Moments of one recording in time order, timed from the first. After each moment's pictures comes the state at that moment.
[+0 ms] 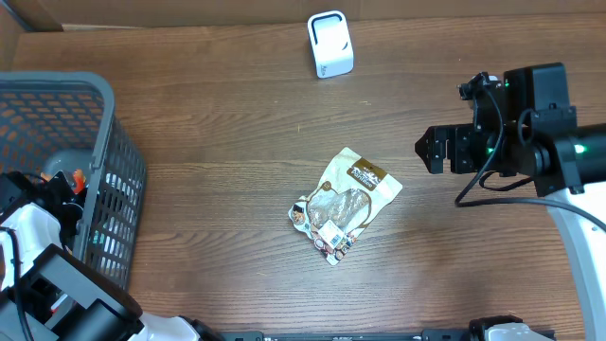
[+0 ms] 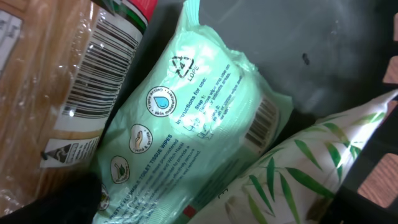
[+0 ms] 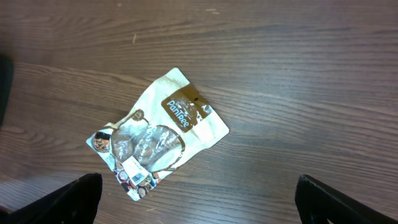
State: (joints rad) left arm 0.84 1.70 1.08 -0.71 0.29 0.07; right arm 0.13 1.35 1.48 -1.21 -0.27 0.07
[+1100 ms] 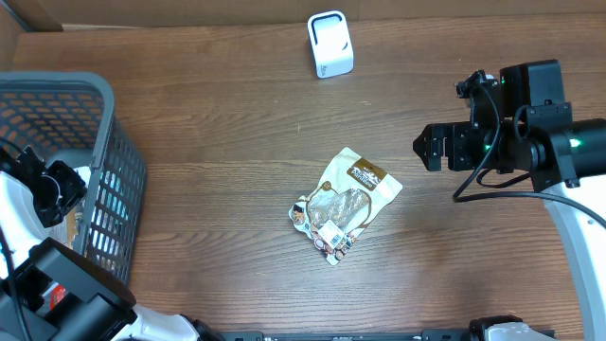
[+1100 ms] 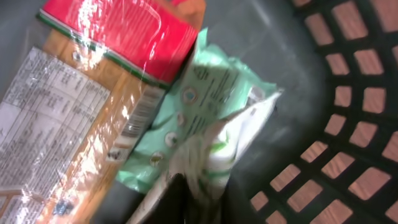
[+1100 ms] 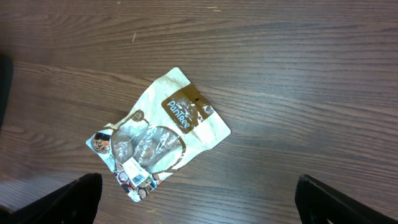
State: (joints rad) left arm 0.80 1.77 1.41 -0.98 0.19 -0.09; right arm 0.13 1.37 1.48 -1.20 -0.28 0.07
